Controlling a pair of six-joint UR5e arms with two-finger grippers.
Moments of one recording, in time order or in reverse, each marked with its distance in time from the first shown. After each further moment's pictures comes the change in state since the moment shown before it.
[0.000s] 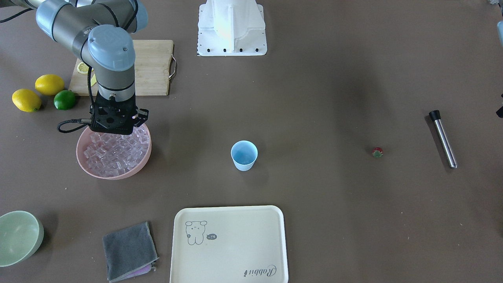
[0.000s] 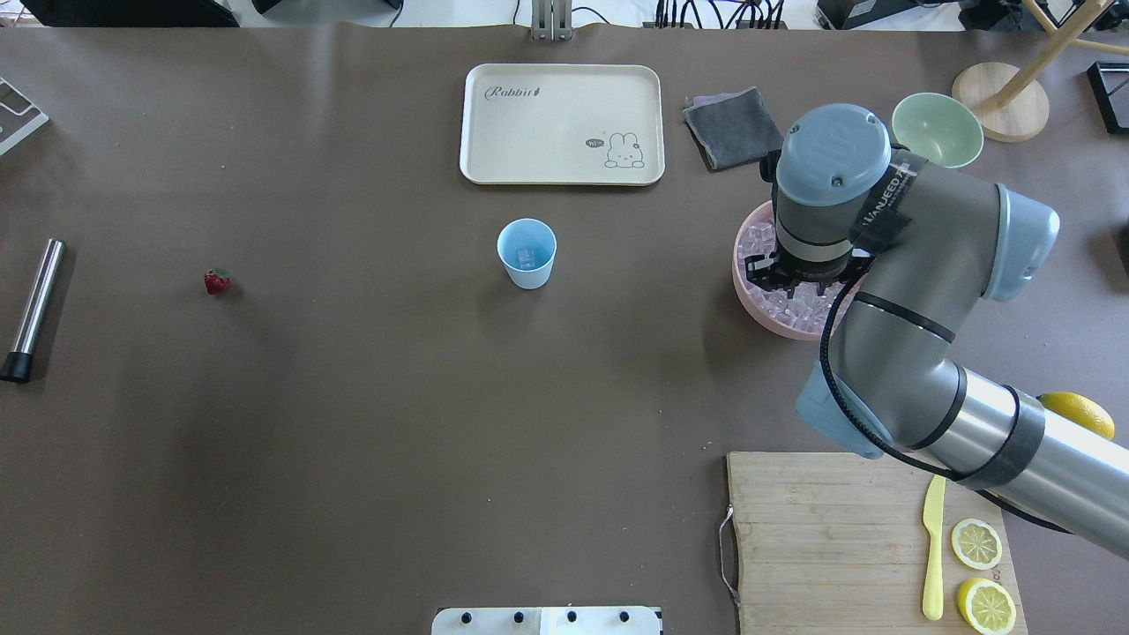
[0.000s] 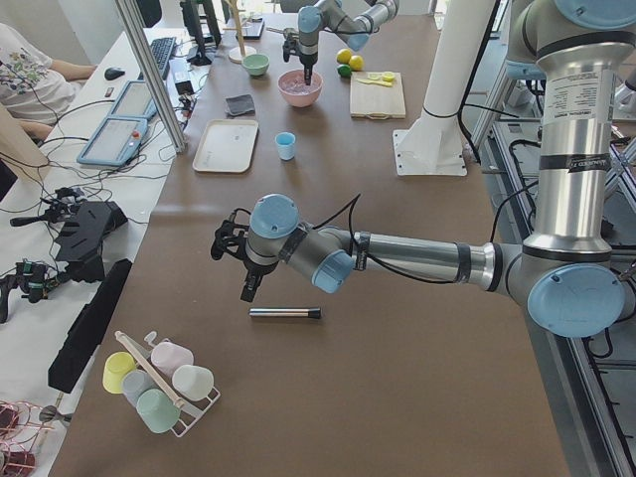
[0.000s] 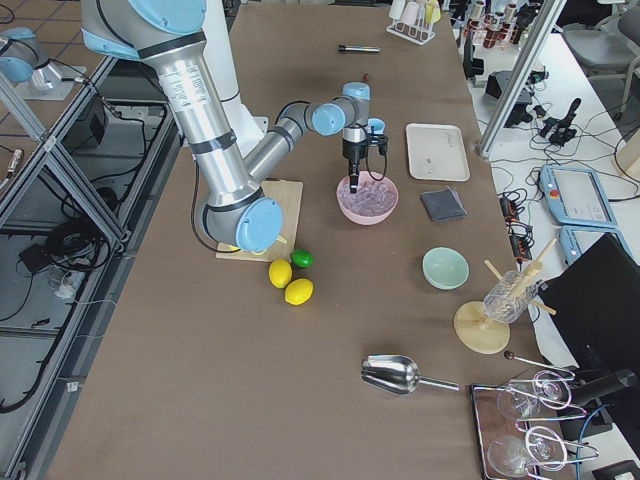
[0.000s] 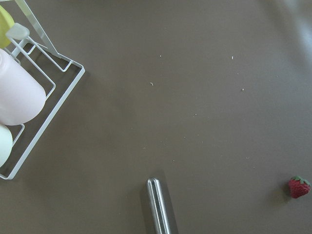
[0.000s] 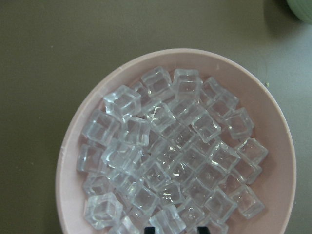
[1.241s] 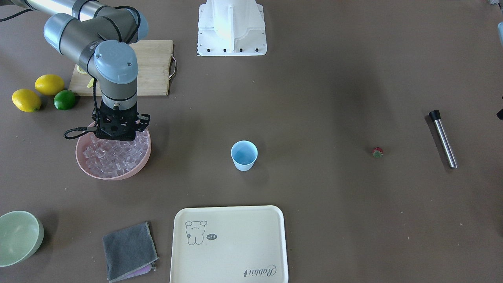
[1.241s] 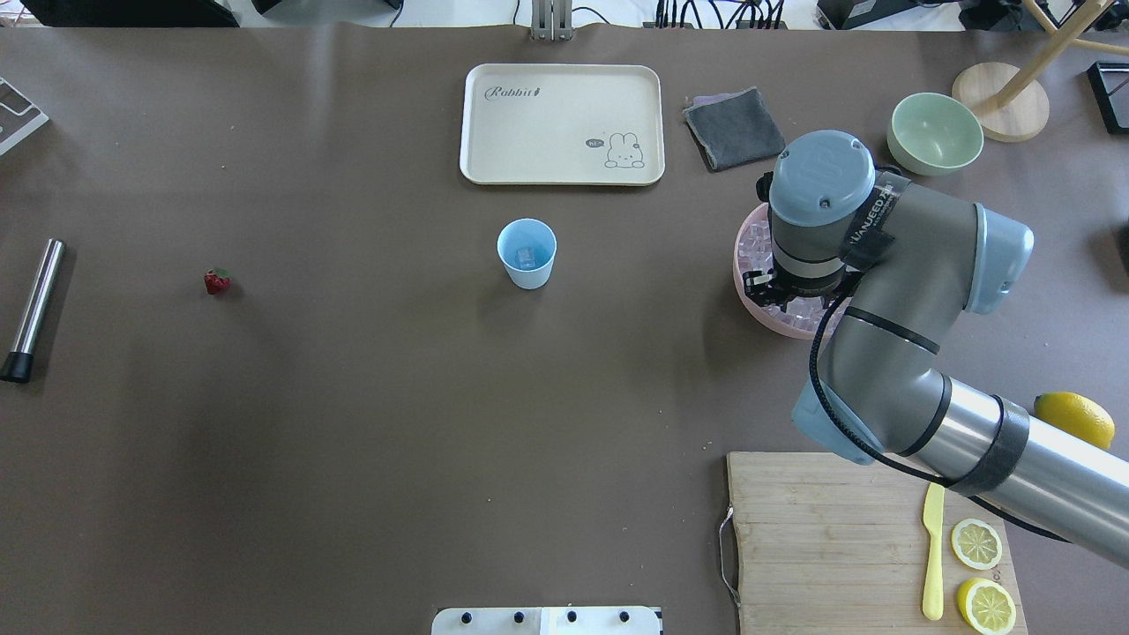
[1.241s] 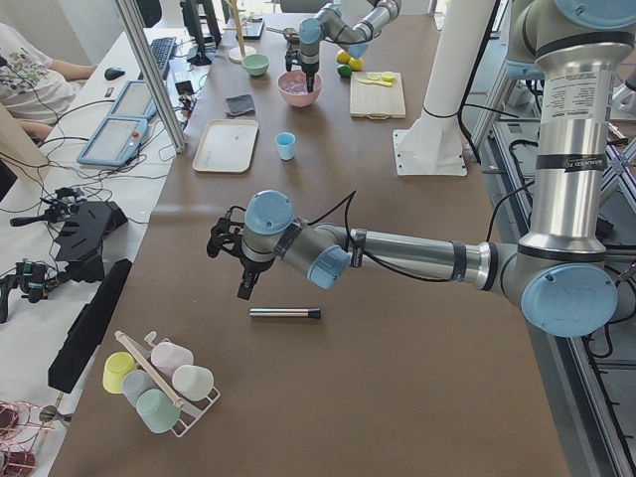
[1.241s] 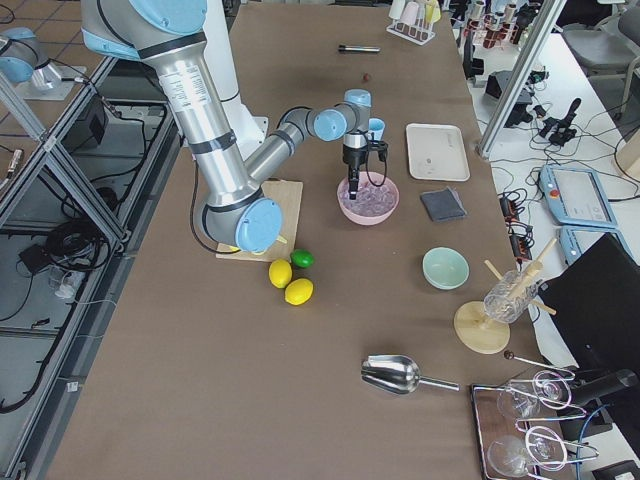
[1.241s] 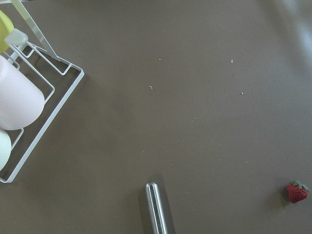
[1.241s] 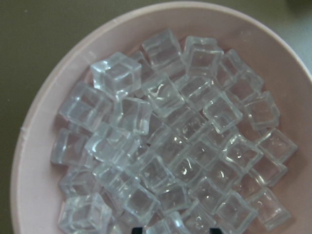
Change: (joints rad) left arm 0.000 -0.019 0.002 0.032 0.000 0.004; right arm -0.043 -0.063 -0.070 0.102 -0.009 0.004
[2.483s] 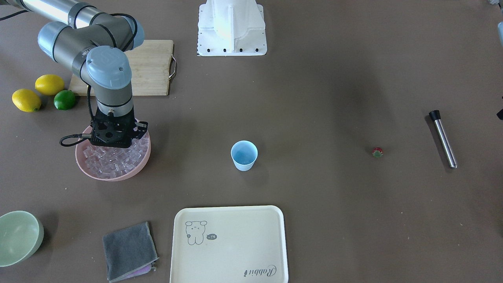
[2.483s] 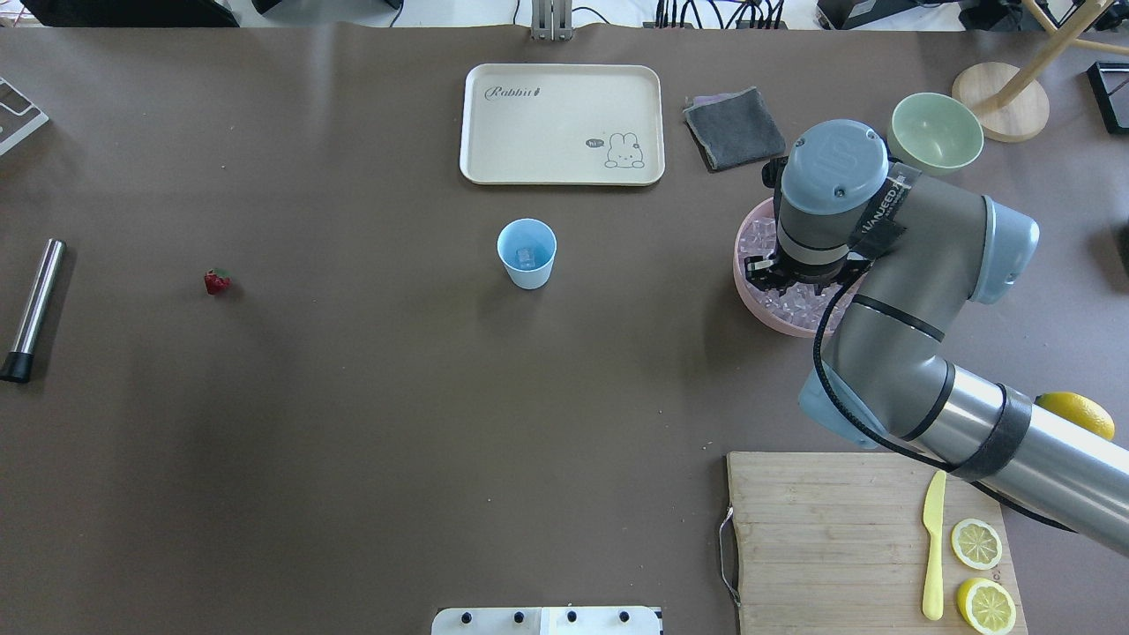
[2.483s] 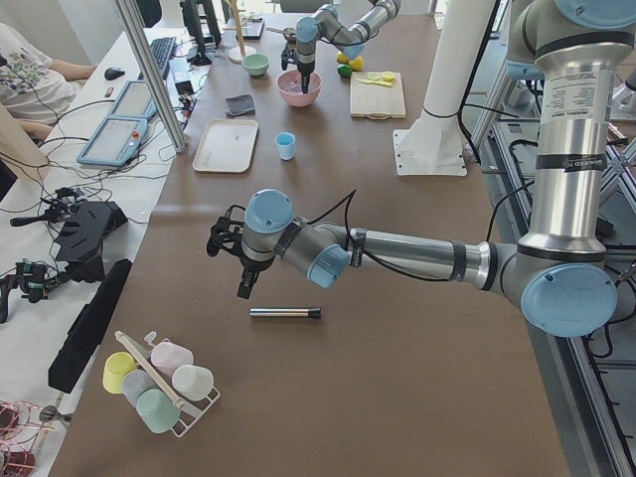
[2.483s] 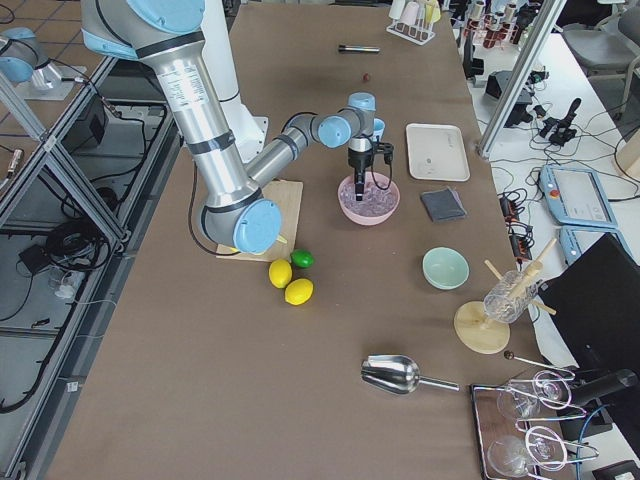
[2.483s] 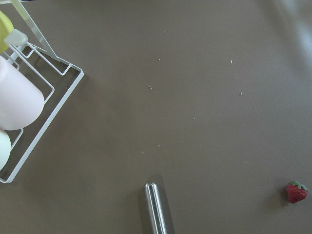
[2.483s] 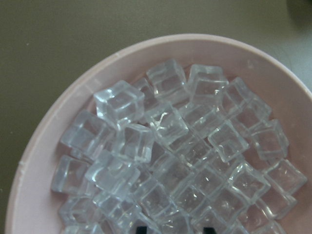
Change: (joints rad) left arm 0.000 -0.003 -0.003 0.002 0.001 -0.003; right arm 0.026 -0.008 -0.037 0.091 0.009 0.014
